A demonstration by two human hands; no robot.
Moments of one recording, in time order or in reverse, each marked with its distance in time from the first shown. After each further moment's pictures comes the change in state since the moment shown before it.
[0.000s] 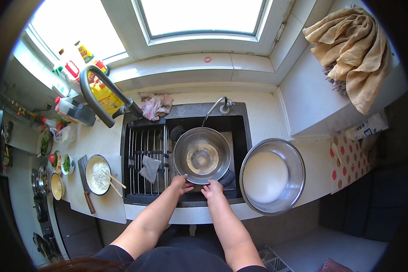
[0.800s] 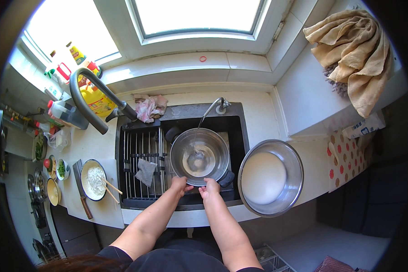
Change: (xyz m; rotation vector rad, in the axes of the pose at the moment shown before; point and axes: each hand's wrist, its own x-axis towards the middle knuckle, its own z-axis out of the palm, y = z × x) left_hand -0.013 0.007 0.021 0.071 0.062 0.154; right_hand -0.010 -0.007 0.020 -0.040 0.167 -0.022
